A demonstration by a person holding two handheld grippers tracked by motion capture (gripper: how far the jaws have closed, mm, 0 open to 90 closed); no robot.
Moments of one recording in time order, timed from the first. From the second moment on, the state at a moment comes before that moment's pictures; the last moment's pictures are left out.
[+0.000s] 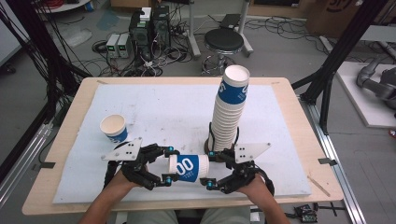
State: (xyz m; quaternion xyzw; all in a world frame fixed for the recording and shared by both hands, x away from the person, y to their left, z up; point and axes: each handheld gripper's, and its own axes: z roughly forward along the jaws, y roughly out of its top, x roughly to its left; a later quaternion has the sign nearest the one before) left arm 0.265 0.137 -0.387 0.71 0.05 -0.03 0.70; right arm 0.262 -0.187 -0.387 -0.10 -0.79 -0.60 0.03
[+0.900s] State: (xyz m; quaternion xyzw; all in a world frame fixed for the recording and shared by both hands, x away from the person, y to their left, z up) left arm 0.267 0.146 -0.371 0.75 0.09 -0.01 0.65; right arm 0.266 -0.199 -0.374 -0.11 -0.82 -0.56 0.01
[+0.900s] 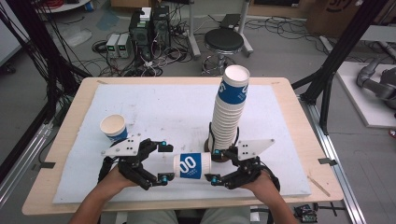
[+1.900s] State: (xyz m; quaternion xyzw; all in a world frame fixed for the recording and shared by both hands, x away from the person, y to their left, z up) left arm 0.276 0.114 -0.353 0.85 0.07 -0.01 0.52; right arm 0.274 -0.154 -0.320 -0.04 -0.93 -0.36 -0.05
